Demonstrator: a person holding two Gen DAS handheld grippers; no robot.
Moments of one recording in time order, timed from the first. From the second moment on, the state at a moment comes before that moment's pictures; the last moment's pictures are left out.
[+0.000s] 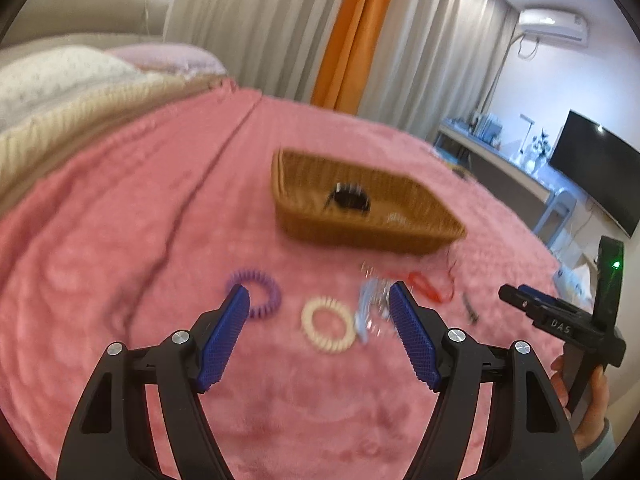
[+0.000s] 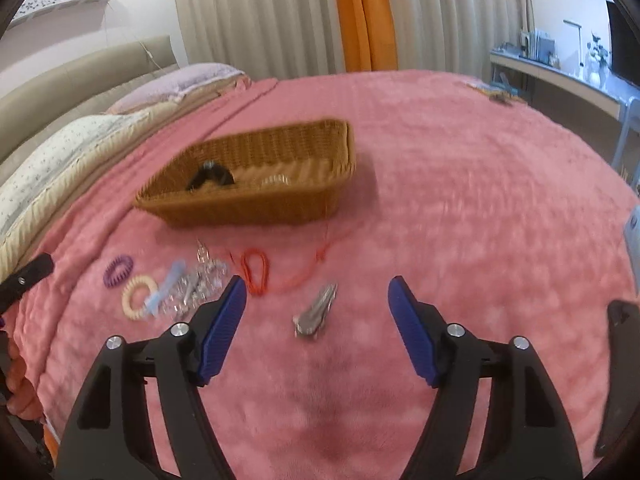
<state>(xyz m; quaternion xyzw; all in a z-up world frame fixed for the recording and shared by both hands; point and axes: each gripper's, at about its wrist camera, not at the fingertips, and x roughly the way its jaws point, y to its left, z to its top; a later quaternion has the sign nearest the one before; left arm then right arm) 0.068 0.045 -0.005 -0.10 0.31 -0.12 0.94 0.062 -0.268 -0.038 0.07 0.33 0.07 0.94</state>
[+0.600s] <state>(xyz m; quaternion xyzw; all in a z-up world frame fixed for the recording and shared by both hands) 0.115 0.020 -0.067 -0.08 0.42 -0.11 0.90 0.086 -0.261 -0.076 0.06 0.40 0.06 0.91</state>
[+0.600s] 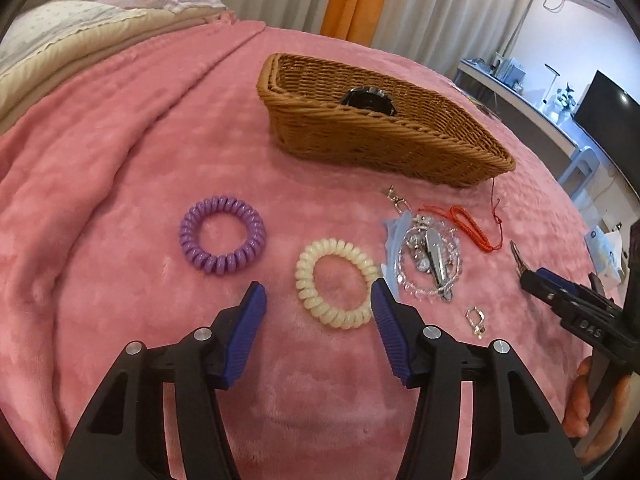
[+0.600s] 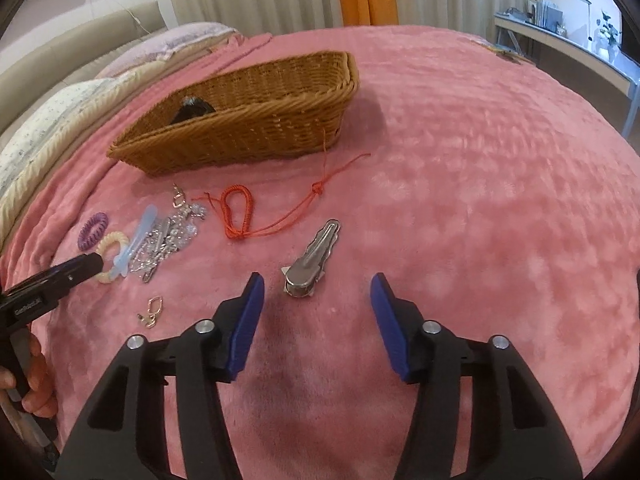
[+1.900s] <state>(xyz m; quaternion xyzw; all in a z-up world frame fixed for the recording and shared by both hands) 0.110 0.013 0.014 -0.09 0.31 -0.16 0.93 0.074 -0.213 0.012 -0.01 0.30 0.16 0.94</state>
